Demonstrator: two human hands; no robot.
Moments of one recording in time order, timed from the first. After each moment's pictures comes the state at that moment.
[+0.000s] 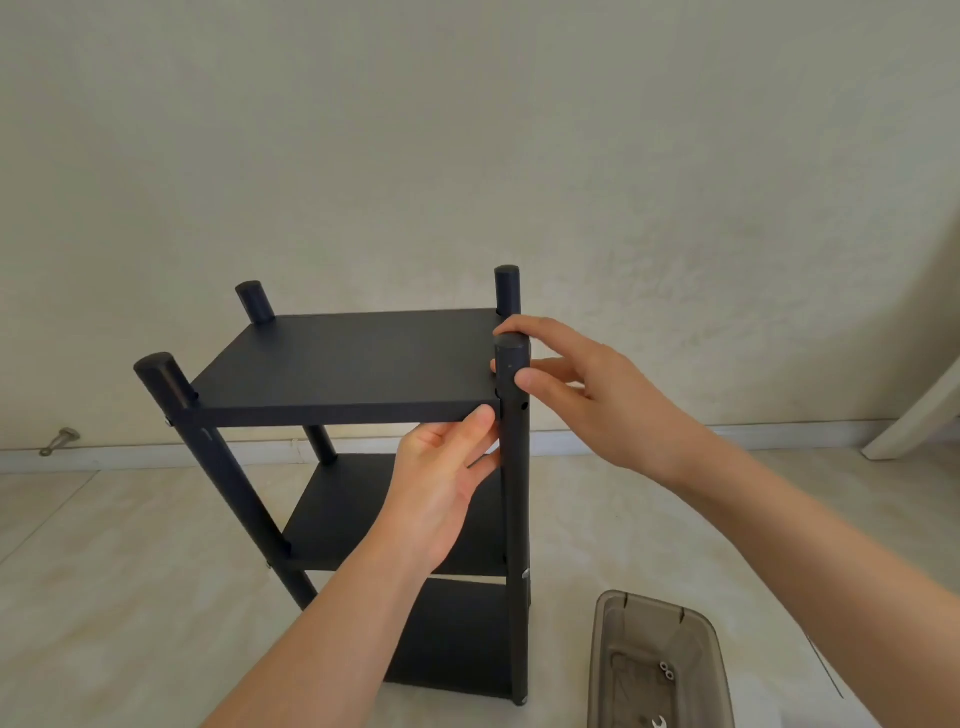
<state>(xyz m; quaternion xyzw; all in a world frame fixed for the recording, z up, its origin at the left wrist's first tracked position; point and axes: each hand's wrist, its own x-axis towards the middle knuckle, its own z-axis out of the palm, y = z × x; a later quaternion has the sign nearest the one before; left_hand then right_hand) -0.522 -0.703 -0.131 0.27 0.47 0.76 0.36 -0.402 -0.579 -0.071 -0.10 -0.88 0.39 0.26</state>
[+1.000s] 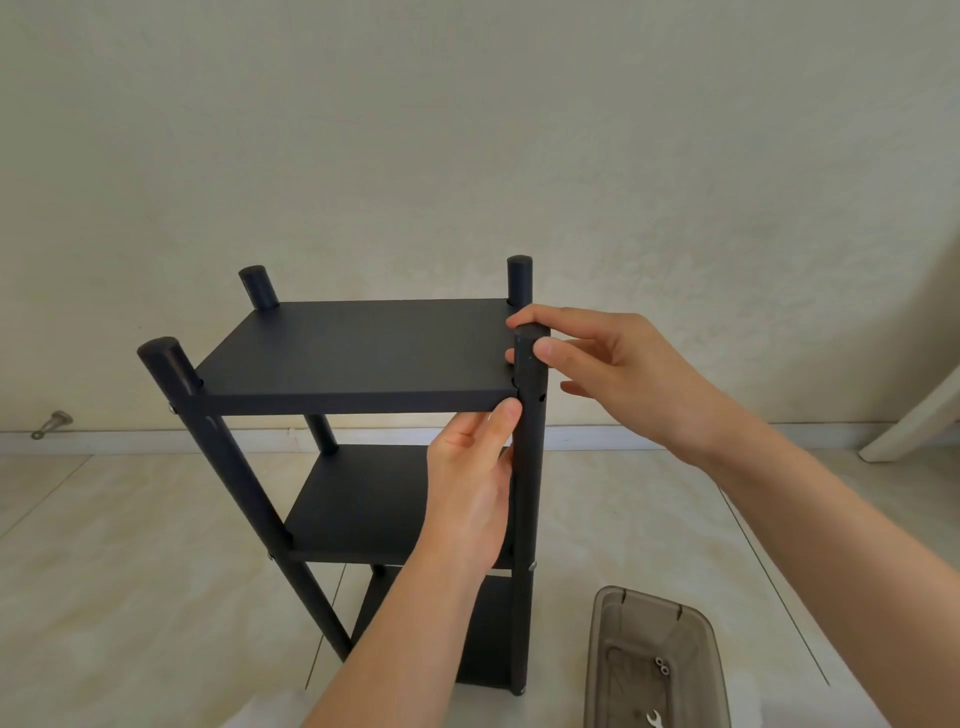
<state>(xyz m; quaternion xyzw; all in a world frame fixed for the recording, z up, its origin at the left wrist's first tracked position) -0.497 -0.687 -0.138 0.18 0.49 0.79 0.32 -0.400 -0.581 -0.051 -0.08 -0.82 0.50 0.25</state>
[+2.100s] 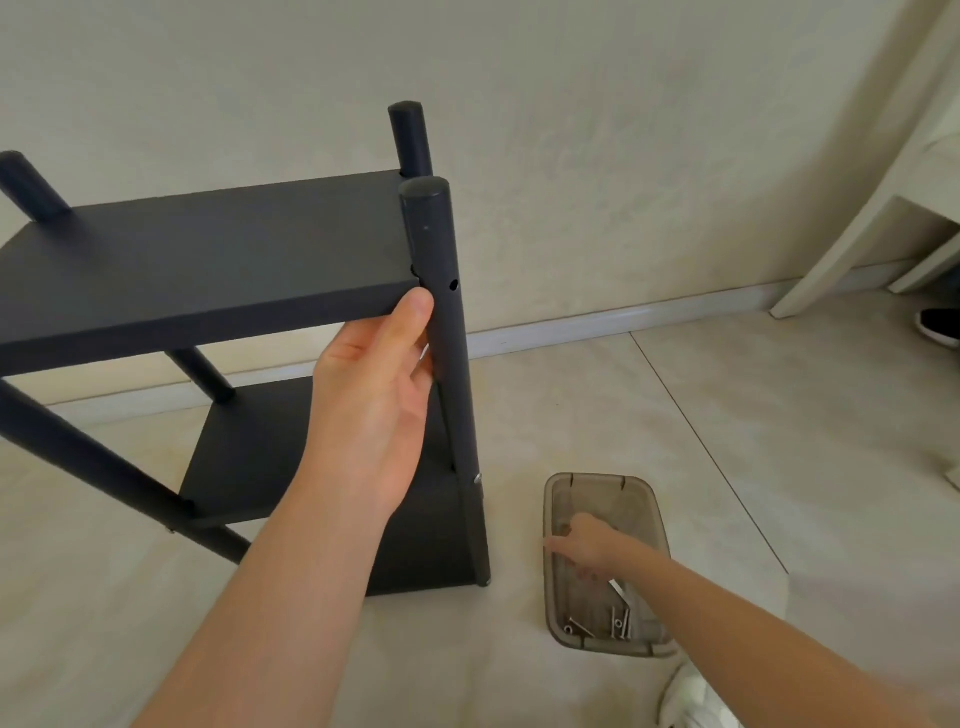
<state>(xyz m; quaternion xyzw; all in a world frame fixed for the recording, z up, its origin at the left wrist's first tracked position) -0.498 -0.693 -0.135 0.20 0.46 0.79 0.36 -0.348 -0.566 -0.394 -0.52 -0.70 0.46 -0.19</state>
